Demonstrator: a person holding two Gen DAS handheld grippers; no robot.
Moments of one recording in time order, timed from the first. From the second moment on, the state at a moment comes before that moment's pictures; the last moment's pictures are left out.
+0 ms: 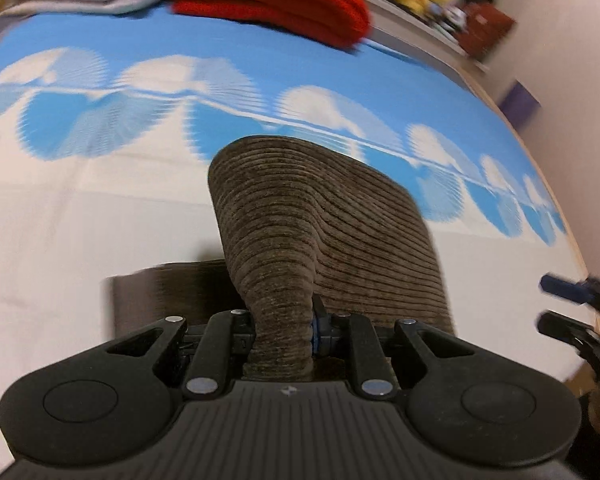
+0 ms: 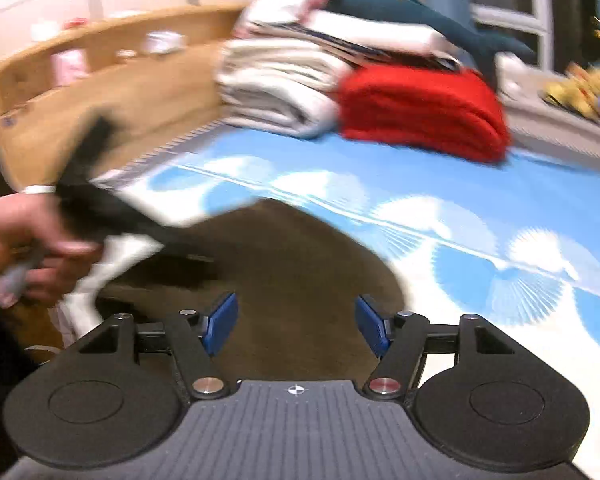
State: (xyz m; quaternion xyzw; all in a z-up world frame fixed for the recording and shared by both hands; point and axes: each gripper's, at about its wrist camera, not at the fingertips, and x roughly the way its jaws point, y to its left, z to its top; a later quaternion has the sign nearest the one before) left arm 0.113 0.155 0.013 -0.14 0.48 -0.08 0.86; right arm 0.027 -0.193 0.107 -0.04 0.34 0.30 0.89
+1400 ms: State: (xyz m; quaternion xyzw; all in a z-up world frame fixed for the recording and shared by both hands) left arm 0.150 0.168 -0.023 -0.25 0.52 -0.08 0.81; right arm 0.127 -0.173 0.029 0.18 0.50 0.23 0.82
